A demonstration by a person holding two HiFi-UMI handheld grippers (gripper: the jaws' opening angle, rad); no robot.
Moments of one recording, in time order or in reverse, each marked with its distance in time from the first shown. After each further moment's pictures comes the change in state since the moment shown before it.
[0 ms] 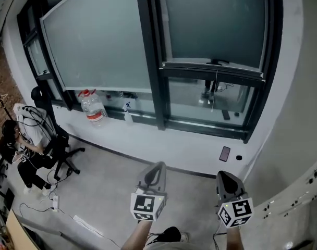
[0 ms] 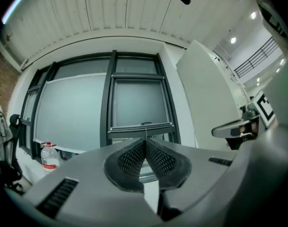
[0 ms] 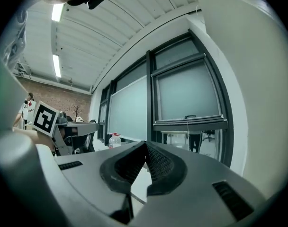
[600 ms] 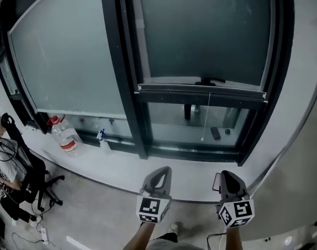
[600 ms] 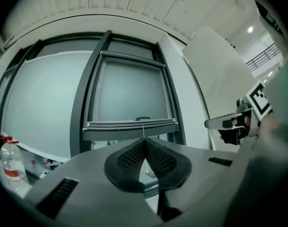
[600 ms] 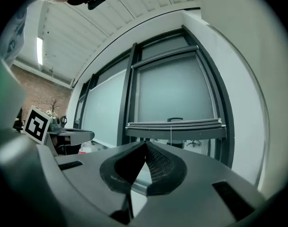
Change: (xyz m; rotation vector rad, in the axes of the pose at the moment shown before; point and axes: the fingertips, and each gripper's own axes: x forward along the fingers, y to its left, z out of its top) left arm 0.288 0.050 -0.047 -0.011 -0.013 -0.192; right arm 0.218 -0.160 0.006 -0.021 -0.038 -0.208
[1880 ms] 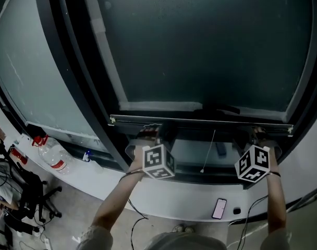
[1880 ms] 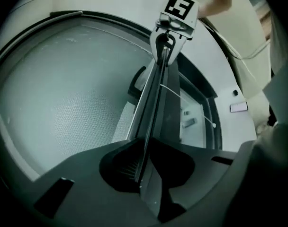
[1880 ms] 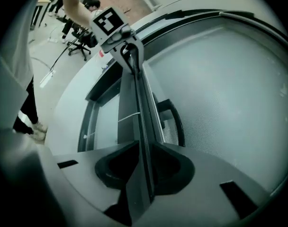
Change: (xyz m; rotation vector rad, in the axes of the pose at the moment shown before) left arm 0.407 0.131 -0.002 1.051 0.409 -0.216; right arm 0.369 -0.208 0.023 -1.177 0.483 0.263
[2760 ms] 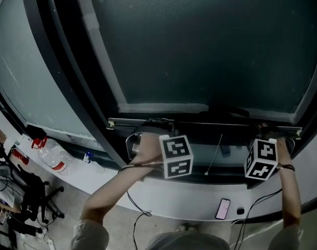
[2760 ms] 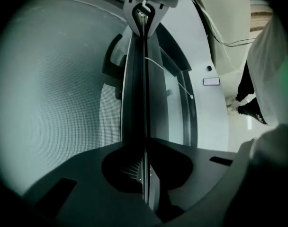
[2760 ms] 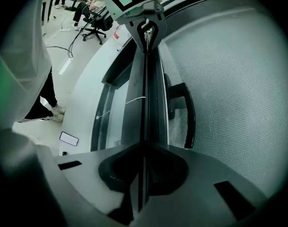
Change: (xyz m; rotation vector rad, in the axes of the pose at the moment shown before) left arm 0.011 -0.003 -0.019 0.218 0.349 -0.312; right arm 0.018 0.001 -0.018 -0.150 0.210 0.218
